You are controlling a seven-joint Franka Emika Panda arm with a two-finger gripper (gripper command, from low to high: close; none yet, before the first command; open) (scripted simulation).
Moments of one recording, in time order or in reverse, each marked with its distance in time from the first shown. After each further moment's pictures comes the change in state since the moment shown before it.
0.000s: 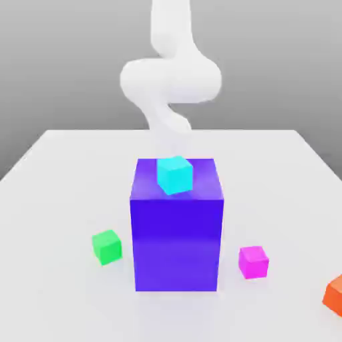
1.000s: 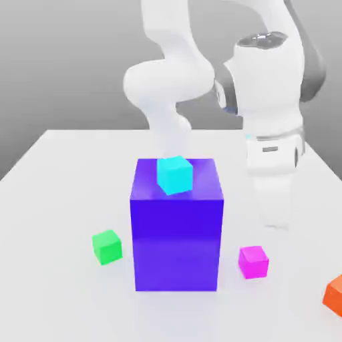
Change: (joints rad) arm 0.586 0.651 -0.156 -0.377 0.263 0.390 -1.083
